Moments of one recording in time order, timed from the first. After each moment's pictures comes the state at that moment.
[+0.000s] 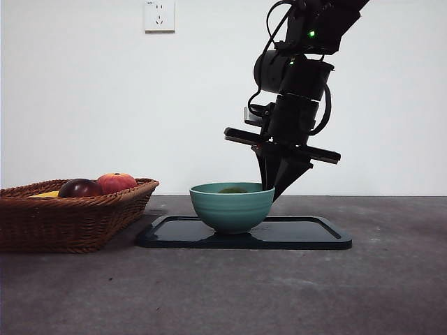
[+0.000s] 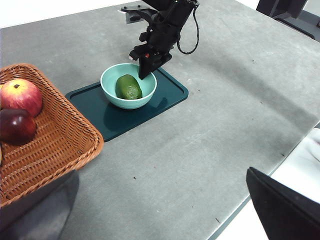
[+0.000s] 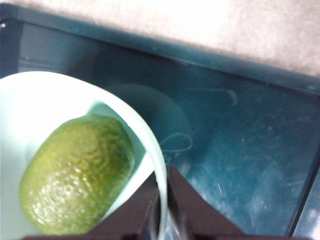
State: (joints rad) left arm -0.75 0.40 0.97 -1.01 0.03 -0.10; right arm 0.45 2.10 1.72 -0.82 -0.15 0.31
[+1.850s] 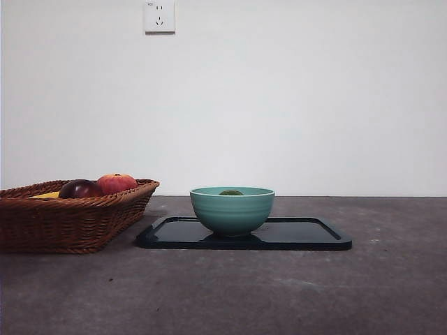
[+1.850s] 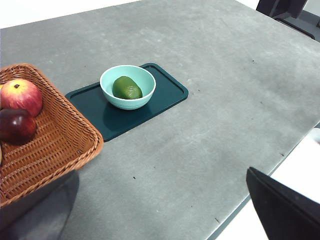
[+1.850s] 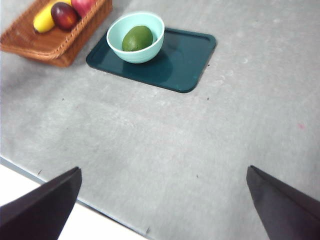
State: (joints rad) left arm -0.75 0.40 0.97 -1.01 0.03 -0.10; right arm 0.51 0.28 0.96 -1.27 -0.04 0.23
